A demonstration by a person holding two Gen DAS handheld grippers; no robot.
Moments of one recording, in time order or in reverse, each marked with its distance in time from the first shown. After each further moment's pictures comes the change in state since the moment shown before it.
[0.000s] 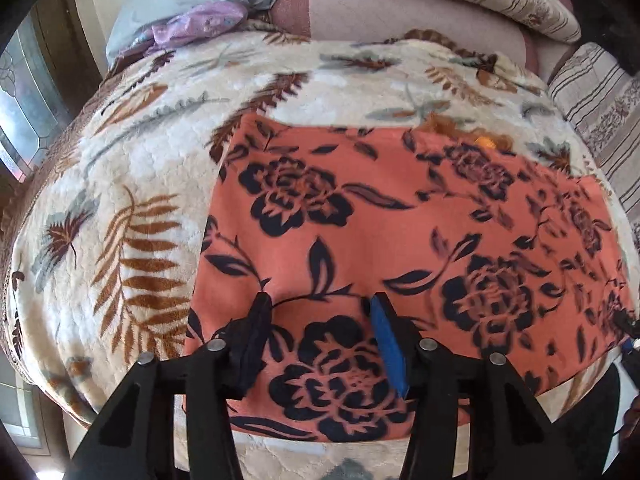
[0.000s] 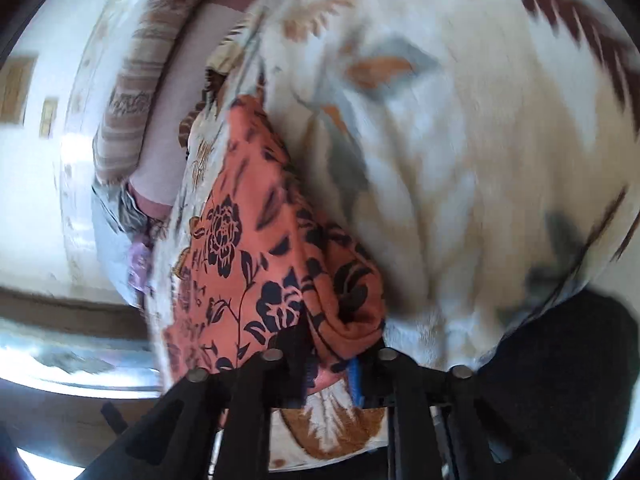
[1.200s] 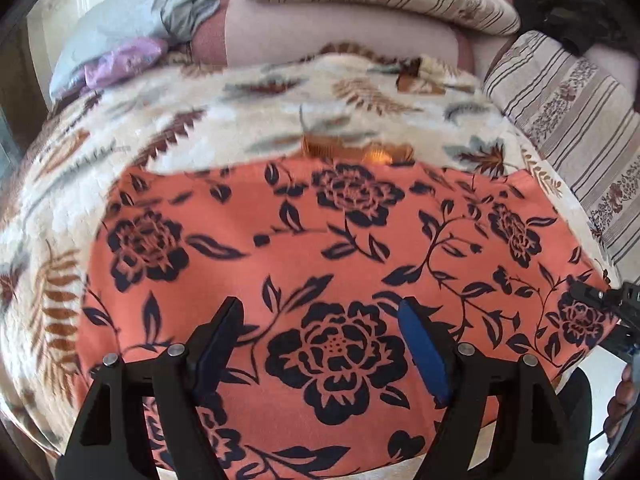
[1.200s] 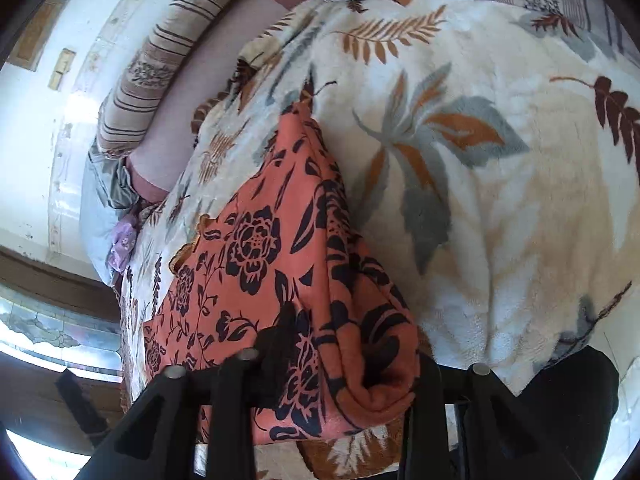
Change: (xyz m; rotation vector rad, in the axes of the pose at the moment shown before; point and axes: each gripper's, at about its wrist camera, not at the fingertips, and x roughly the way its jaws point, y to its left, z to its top) left arm 0.002 -0.080 0.005 0.100 -0.083 -0.135; right arm 0.011 0.067 0.009 -0.186 -0.055 -0.134
